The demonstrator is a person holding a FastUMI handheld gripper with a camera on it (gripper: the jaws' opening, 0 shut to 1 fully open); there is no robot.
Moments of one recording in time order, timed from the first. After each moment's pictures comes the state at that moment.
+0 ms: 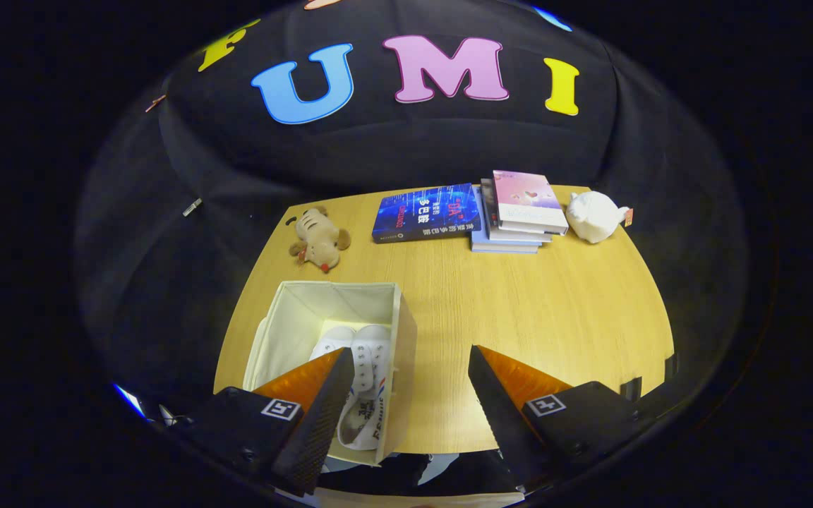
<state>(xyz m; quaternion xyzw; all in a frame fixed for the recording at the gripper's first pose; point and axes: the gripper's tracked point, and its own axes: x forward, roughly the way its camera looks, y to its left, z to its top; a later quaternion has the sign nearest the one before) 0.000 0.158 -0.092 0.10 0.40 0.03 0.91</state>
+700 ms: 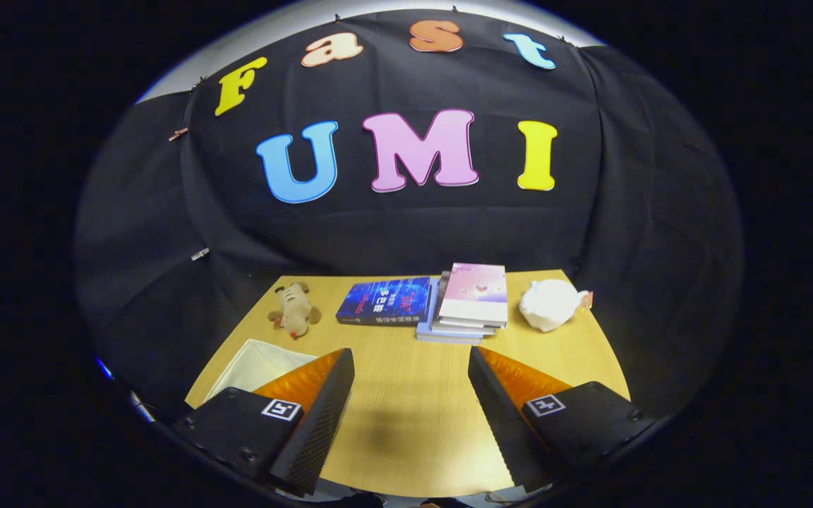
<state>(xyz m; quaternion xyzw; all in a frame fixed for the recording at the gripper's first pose) 0.032 -0.001 -0.014 0.07 0.22 0.05 0.97</state>
